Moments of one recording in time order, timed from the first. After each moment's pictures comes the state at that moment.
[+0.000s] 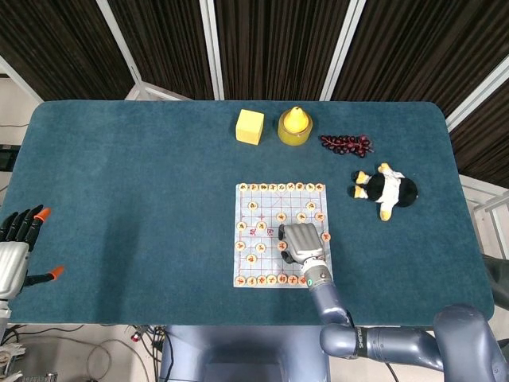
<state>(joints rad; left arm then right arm) -0.15 -1.12 -0.05 -1.58 1.46 1.41 -0.02 0.83 -1.77 0.20 -1.52 -0.61 1.11 -0.68</state>
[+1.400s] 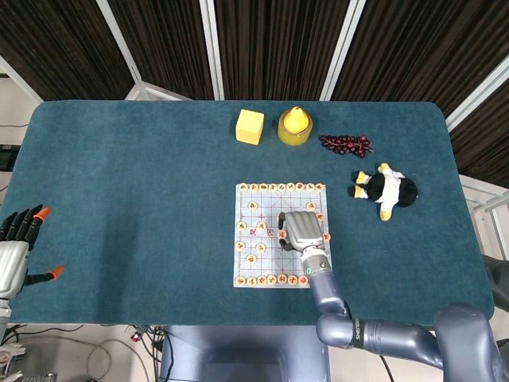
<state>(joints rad) -0.16 -1.12 -0.06 -1.59 1.44 1.40 -0.01 0.84 -1.77 0.28 -1.48 -0.60 1.10 -0.68</state>
